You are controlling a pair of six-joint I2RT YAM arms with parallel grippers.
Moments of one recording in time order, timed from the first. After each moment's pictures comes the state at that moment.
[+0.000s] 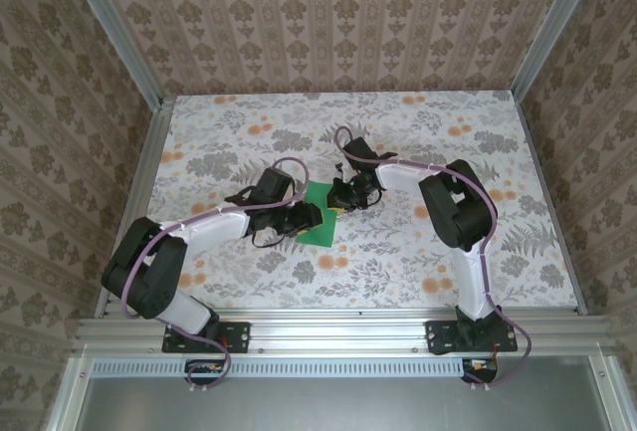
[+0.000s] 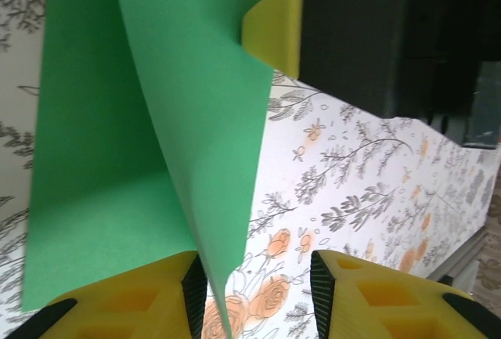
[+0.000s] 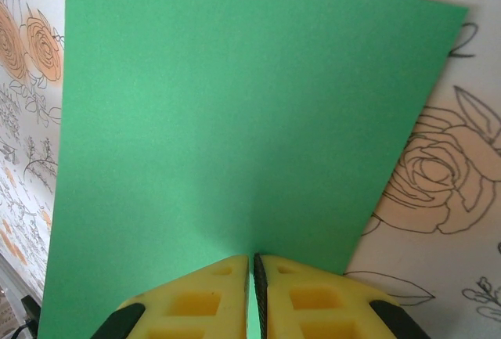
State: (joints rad) left arm -0.64 1.51 0.78 -0.20 0.45 -0.84; right arm 0.50 2.10 1.38 -0.46 -0.50 0.60
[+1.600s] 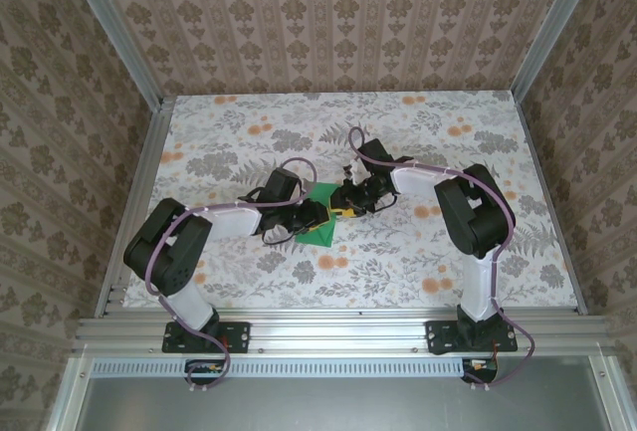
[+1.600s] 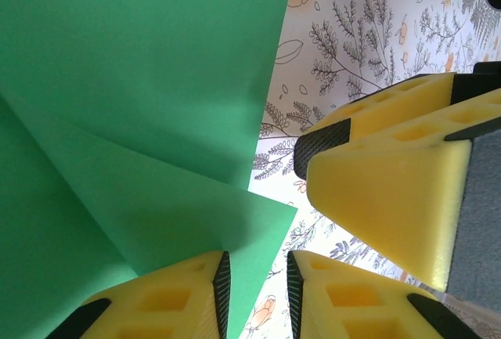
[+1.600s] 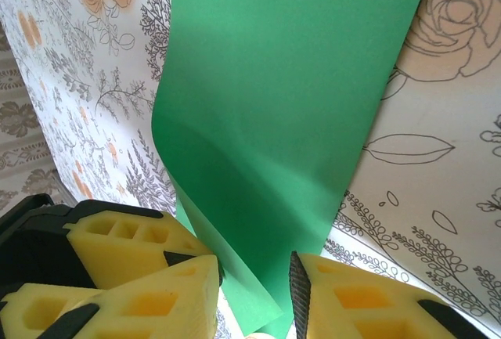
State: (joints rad) left arm -0.64 1.68 0.78 0.03 0.49 -0.91; right arm 0.45 1.99 1.23 -0.40 -0.69 0.60
